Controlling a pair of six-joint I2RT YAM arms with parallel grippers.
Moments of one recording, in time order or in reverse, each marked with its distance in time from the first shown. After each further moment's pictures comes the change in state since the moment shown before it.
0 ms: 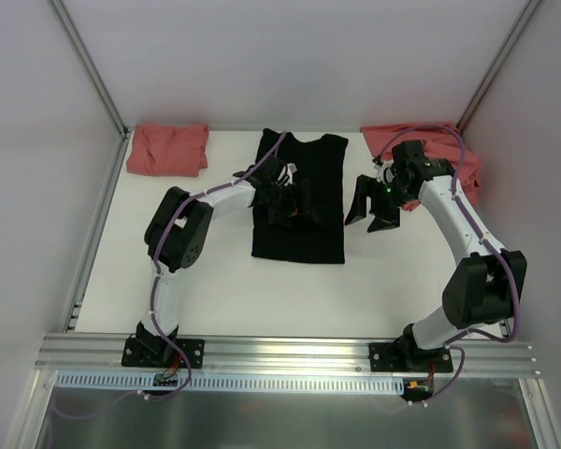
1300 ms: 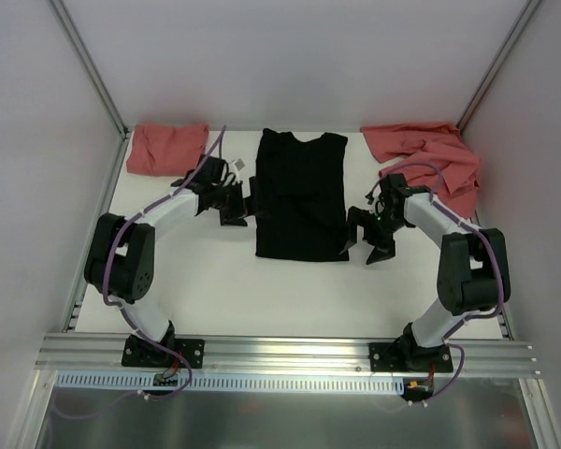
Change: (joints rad) left arm 0.225 -0.378 -0.333 -0.019 0.008 0.163; right arm 0.000 0.083 -0.296 0.183 0.007 0.036
